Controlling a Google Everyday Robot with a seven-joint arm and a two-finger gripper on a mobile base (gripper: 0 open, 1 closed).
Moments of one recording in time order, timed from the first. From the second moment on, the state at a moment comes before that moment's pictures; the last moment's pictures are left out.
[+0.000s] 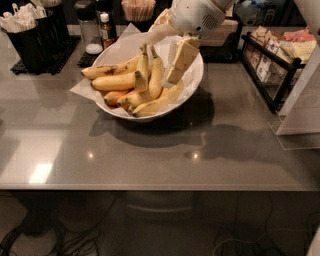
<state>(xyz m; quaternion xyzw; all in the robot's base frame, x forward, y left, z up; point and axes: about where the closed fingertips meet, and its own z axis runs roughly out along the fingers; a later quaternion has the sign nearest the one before) 0.567 -0.005 0.987 -0.78 0.54 0.15 0.27</state>
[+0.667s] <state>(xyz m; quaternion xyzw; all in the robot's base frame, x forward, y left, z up) 0.576 0.034 0.949 -0.79 0.50 0.22 0.27</state>
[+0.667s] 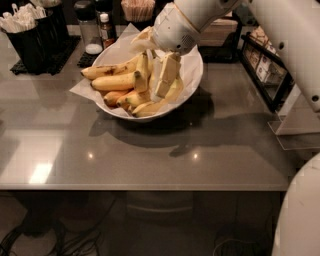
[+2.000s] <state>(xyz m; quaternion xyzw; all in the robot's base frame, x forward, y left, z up) 0.586 0.031 0.929 -0.78 0.51 0.18 0.32</state>
